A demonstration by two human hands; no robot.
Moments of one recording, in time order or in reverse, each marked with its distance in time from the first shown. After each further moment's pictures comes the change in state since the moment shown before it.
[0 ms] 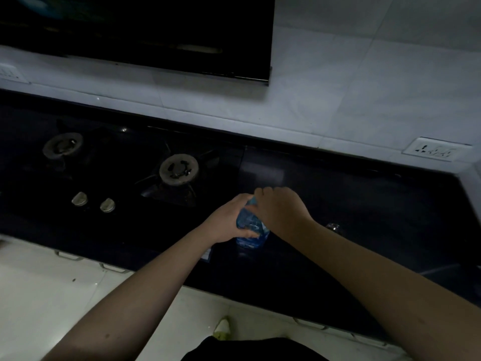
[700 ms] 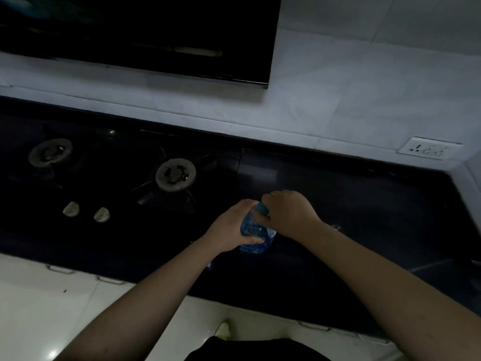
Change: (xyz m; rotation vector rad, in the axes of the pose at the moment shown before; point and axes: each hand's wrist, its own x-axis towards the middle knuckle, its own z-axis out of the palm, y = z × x) left_hand 0.002 -0.005 0.004 0.048 0.054 0.055; right_hand 0.008 0.011 0.018 0.246 0.131 0.124
